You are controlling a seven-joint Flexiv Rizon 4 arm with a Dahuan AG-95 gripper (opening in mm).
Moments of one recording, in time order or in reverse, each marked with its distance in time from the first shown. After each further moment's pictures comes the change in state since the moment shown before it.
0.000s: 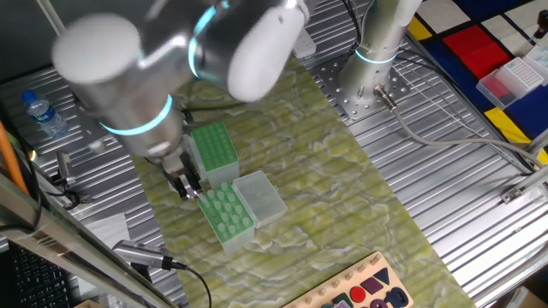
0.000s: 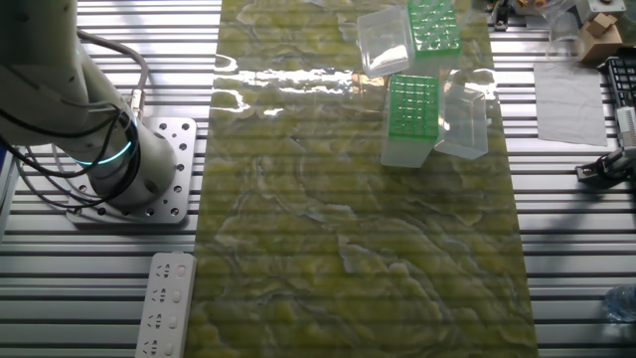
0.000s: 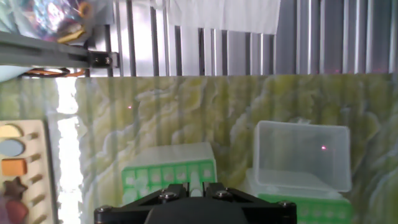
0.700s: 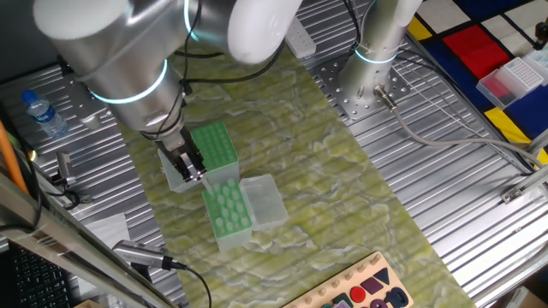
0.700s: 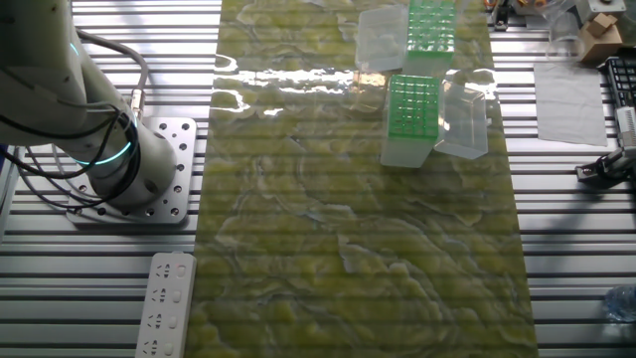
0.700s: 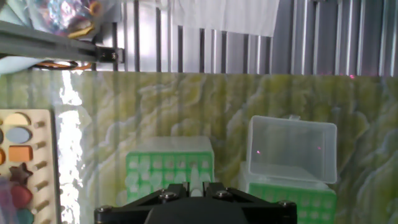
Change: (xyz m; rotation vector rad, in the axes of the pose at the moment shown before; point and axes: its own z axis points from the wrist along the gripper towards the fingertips) arm 0.024 0.002 -0.031 0.017 0.017 -0.040
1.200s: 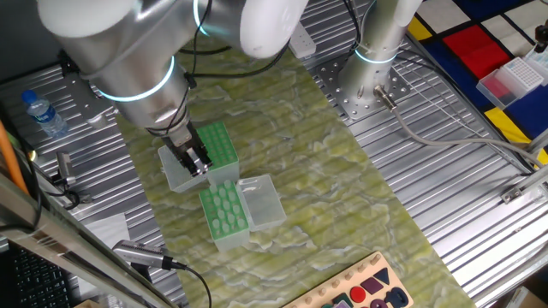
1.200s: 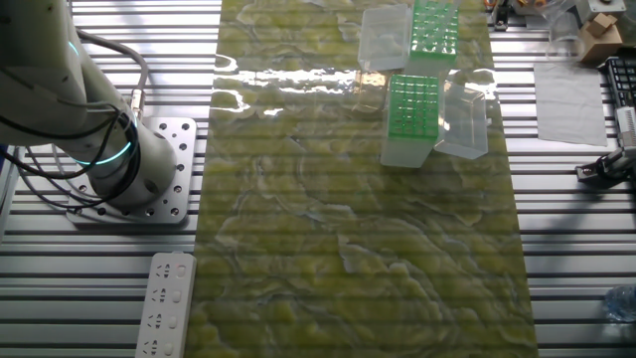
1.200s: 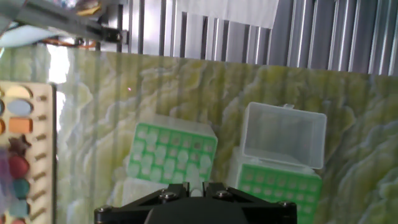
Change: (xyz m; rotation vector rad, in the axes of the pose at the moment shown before) arm 0.012 -0.008 -0.011 0.044 0.012 -0.102
